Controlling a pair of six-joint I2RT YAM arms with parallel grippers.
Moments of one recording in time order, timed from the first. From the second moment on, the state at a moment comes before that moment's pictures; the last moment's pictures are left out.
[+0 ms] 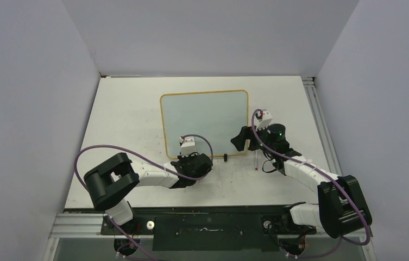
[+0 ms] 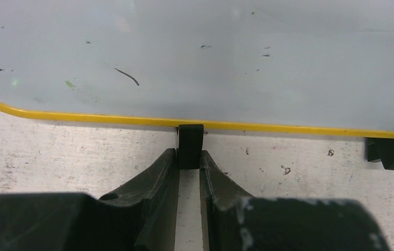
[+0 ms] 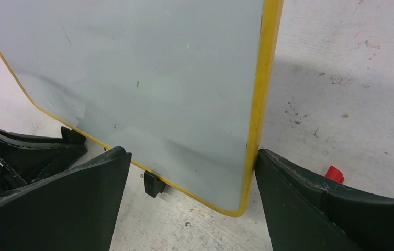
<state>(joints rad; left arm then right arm) -1.05 1.64 0.72 -0.05 -0.76 -0.99 0.29 1.26 0.51 0.32 -0.35 0.27</state>
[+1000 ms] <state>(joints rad) -1.10 1.31 0.63 -0.18 -0.73 -0.97 0.34 0.90 0.59 -0.20 0.10 0.42</state>
